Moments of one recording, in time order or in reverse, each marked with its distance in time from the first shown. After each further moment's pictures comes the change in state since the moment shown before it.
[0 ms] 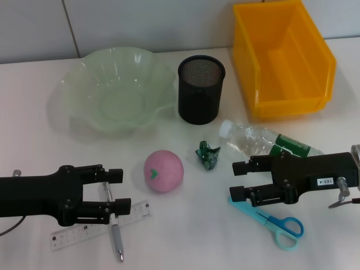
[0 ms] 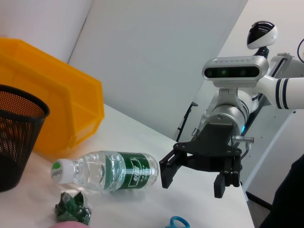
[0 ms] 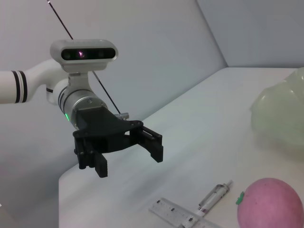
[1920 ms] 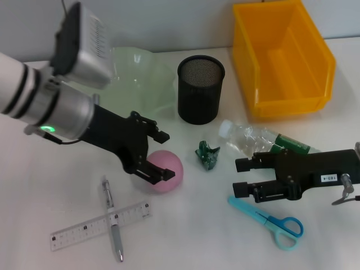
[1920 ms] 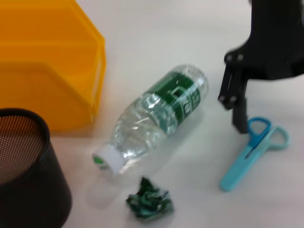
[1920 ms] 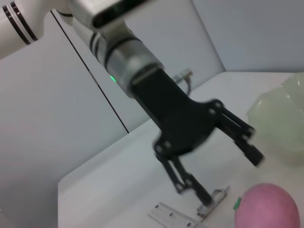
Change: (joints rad) left arm -0.338 -0.143 0.116 0.345 0.529 -0.249 -0.145; right arm -0.002 -0.010 0.003 -0.003 0.013 -0.009 0.008
